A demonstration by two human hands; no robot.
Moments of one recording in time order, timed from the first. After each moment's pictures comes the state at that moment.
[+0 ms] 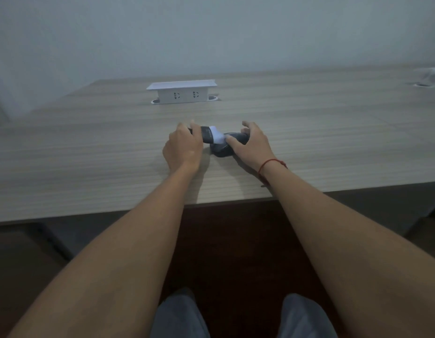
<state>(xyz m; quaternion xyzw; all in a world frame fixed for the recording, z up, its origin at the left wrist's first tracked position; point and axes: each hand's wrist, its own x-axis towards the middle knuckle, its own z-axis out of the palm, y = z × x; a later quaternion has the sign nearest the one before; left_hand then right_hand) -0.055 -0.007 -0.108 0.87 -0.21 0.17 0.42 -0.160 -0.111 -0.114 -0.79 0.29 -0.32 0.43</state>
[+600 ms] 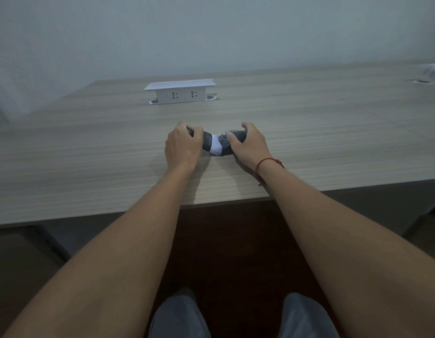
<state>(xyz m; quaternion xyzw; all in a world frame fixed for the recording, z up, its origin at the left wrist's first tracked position) -0.056 -0.007 -0.107 0.84 -0.25 0.15 0.45 -0.151 -0.114 -0.115 -0.80 0.32 -0.32 0.39</state>
